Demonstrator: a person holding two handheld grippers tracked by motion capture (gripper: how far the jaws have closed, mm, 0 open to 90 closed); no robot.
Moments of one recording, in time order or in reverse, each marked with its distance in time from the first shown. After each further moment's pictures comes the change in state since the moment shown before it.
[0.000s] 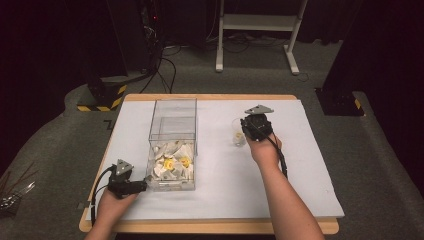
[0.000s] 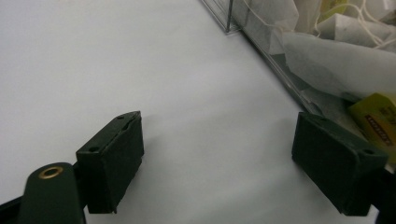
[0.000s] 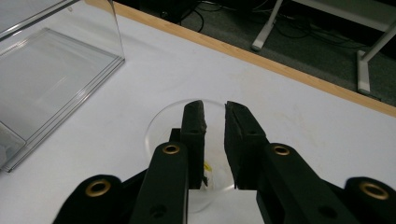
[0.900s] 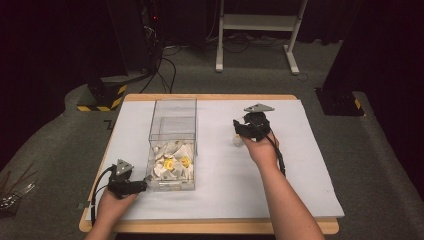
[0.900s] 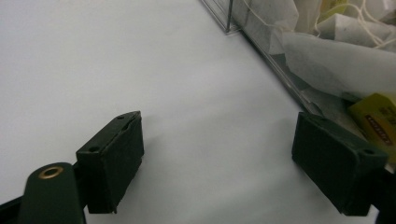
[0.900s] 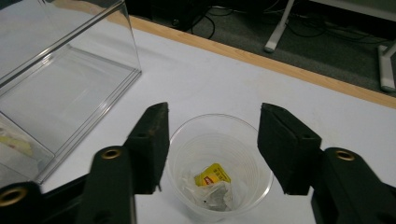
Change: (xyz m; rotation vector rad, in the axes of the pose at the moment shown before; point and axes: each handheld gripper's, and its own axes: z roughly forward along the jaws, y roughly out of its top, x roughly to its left) left arm 0.000 0.000 0.000 -0.001 -0.001 -0.003; right arm 0.003 0.005 0.000 -0.018 0.056 0.060
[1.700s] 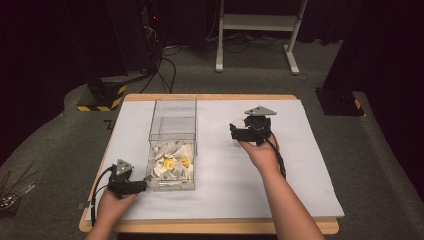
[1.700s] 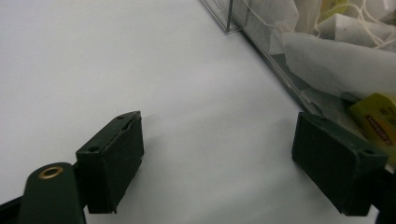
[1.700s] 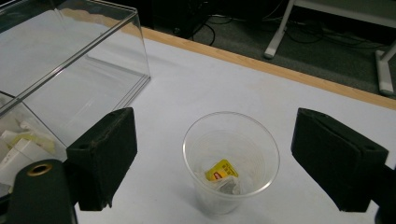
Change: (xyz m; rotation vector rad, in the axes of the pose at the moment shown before) left arm 0.000 0.000 0.000 0.000 0.001 0.003; right arm 0.010 -0.004 -0.018 -0.035 0.000 0.012
